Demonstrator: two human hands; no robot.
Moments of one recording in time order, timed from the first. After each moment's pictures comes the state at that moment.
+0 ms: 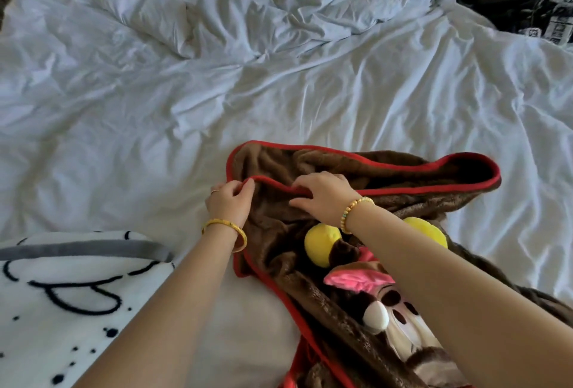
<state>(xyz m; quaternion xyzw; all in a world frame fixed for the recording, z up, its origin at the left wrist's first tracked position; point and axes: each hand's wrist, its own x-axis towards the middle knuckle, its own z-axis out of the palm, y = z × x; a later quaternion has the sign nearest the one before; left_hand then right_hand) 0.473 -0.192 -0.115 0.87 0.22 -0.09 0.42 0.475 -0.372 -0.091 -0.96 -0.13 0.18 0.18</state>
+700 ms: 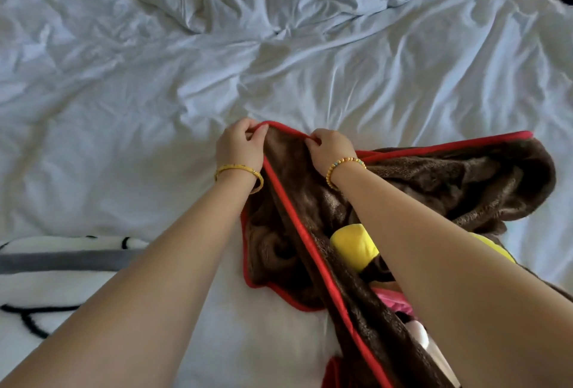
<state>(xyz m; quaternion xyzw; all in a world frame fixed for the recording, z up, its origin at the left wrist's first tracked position) 0.563 -0.187 -0.126 0.90 0.14 0.07 0.41 0.567 -0.337 -0.135 -0.95 0.07 0.11 0.30</state>
